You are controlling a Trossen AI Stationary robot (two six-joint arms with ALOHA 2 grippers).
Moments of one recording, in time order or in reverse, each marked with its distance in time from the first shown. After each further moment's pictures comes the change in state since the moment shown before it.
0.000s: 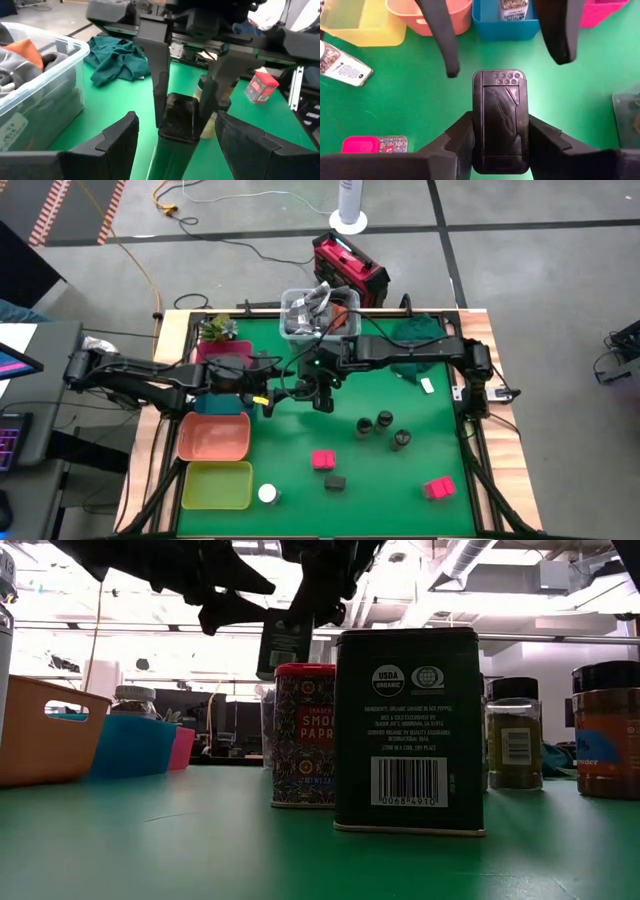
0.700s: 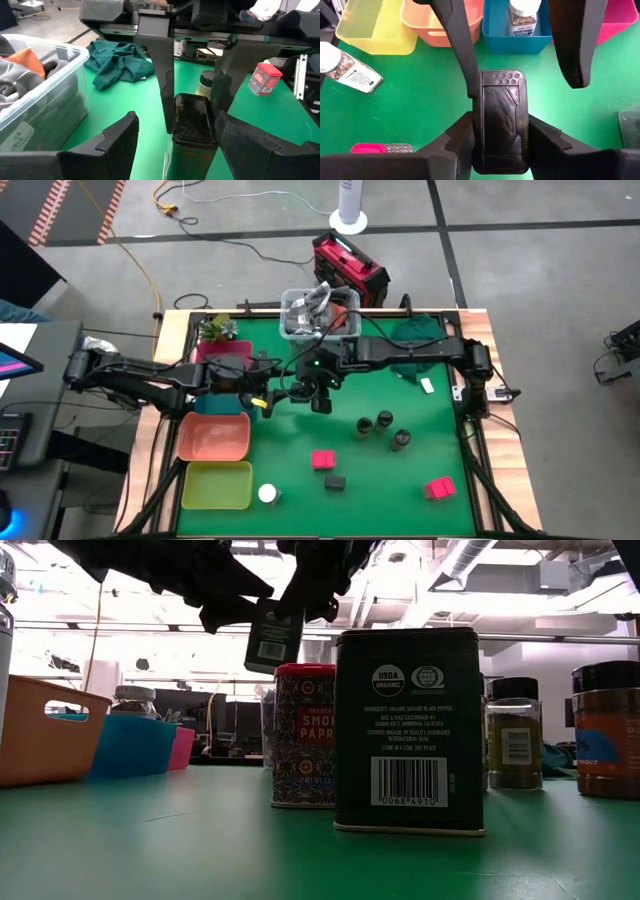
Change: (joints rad) left arm -0.003 0.000 -0.005 -0.006 0.012 0.072; right arm 0.002 0.000 0.000 0.053 -0.021 -0.010
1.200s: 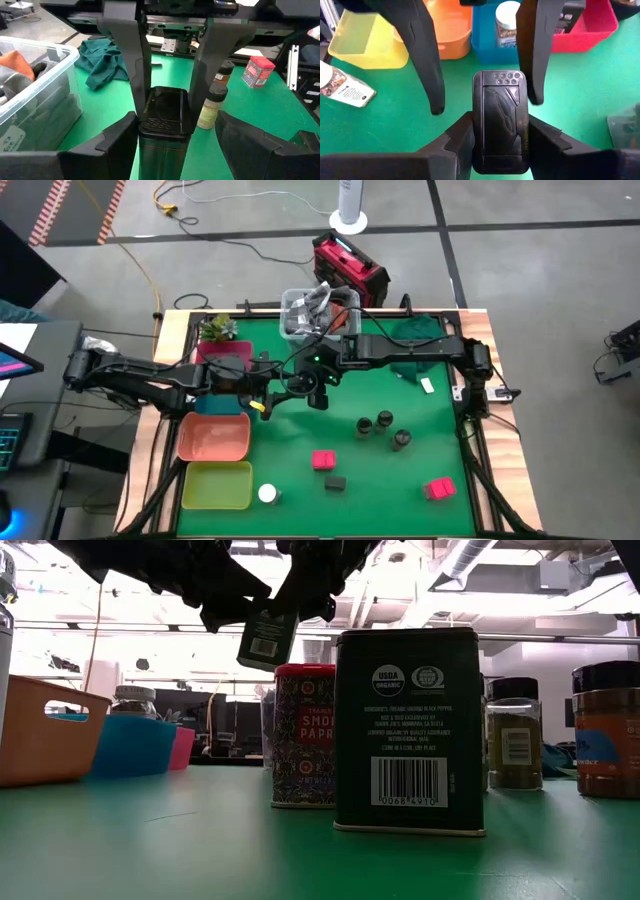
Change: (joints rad) left arm -0.001 0.000 -0.002 -0.007 0.028 0.035; right arm -0.003 0.000 0.000 0.048 0.007 0.014
